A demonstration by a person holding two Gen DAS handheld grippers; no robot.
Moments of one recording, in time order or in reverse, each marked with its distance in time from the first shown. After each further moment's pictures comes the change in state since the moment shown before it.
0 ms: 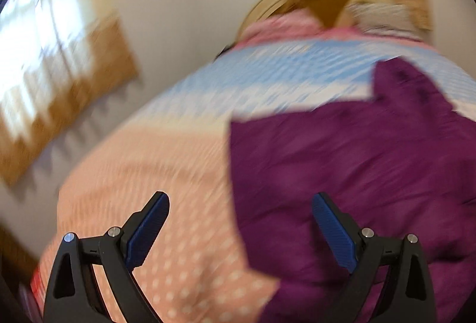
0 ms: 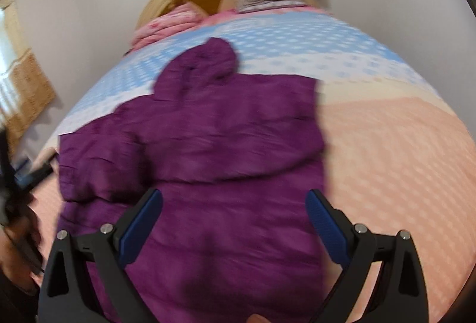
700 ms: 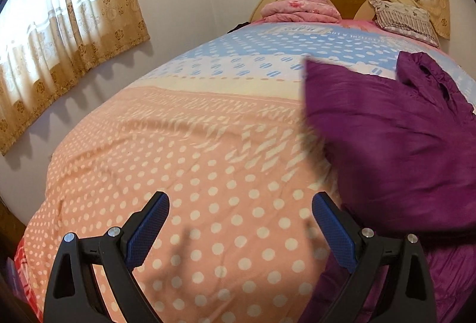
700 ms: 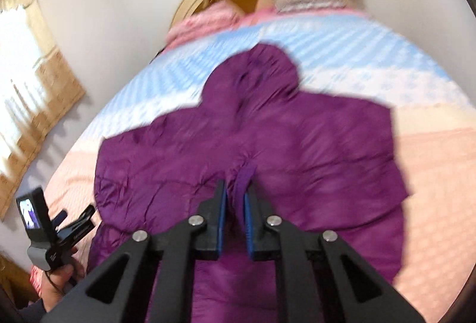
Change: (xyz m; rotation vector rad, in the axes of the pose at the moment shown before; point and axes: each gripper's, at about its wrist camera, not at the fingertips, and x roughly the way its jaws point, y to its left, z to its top) left arm 0.029 0.026 -0.025 -0.073 0.070 -0.014; right arm 0.011 0.018 0.032 0.011 -0.077 0.068
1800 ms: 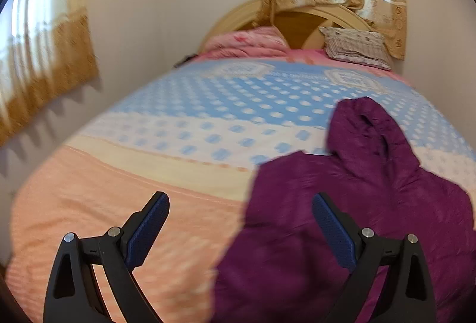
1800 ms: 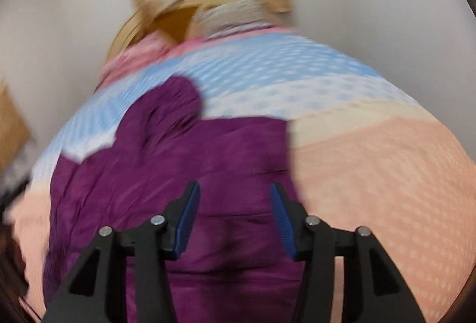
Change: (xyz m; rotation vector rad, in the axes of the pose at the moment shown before) left arm -0.019 -0.092 0.103 0.037 -0.130 -0.258; right arm 0.010 -0.040 0.004 0.028 -0.033 -0.194
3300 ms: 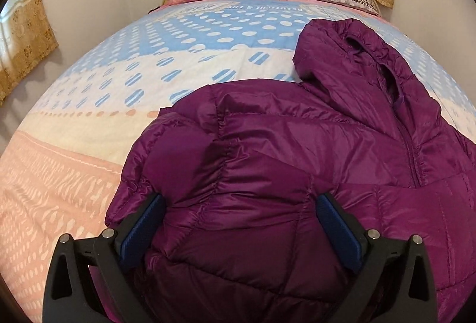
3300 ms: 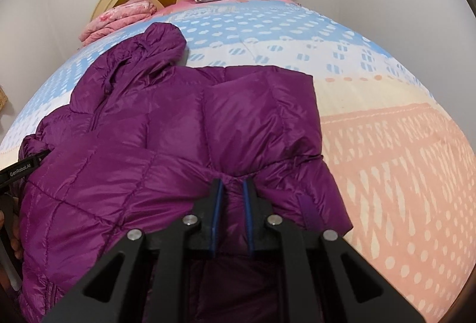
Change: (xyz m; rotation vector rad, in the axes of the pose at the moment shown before) left arm 0.114 -0.073 -0.035 0.084 0.244 -0.062; right arm 0.078 -0.018 -0.017 0.012 0.111 -0.146
